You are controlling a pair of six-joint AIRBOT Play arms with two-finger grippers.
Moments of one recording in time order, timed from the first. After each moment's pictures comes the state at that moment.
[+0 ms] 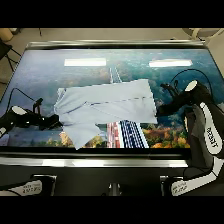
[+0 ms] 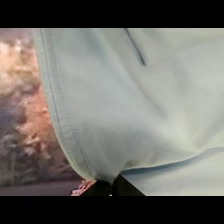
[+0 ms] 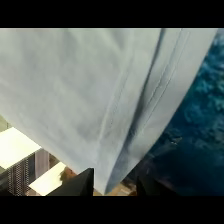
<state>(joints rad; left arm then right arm) 0.23 -1.39 0.81 0.97 -1.04 -1.28 -0.16 -1.71 1.36 -1.15 1.39 0.91</state>
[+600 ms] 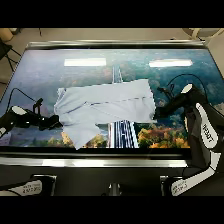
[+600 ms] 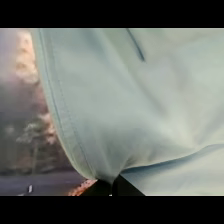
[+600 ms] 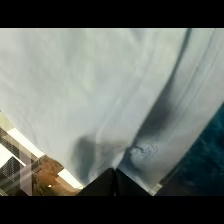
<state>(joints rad) 0.23 -1.39 0.81 0.97 -1.05 -1.28 -0.16 -1.78 1.36 -1.06 1.40 0.91</state>
